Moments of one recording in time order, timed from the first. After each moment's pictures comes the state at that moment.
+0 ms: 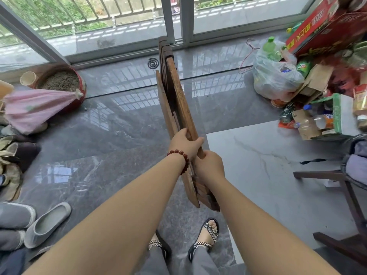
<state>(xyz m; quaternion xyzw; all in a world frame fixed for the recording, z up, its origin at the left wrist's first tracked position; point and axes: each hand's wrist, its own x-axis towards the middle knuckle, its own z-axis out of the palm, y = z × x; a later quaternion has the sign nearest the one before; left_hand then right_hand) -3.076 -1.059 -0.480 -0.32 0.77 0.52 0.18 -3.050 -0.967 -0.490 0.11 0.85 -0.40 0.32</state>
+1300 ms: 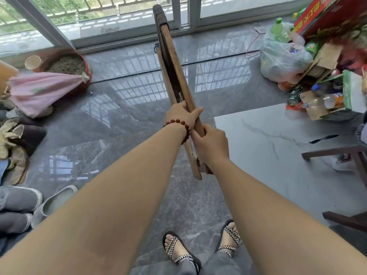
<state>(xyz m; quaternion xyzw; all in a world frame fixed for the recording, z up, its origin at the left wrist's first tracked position) -3.017 -1.111 -0.477 -0.28 0.82 0.48 0.15 -2.976 -1.006 -0.496 0.06 0.90 -0.39 0.19</state>
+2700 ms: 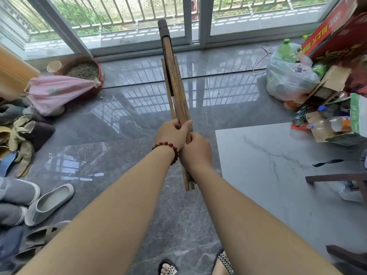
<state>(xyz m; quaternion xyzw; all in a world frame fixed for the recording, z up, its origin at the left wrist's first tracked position) -2.988 -1.078 -0.486 -0.33 0.82 0.47 0.08 -2.976 -0.998 -0.502 0.04 0.86 -0.46 0.23</state>
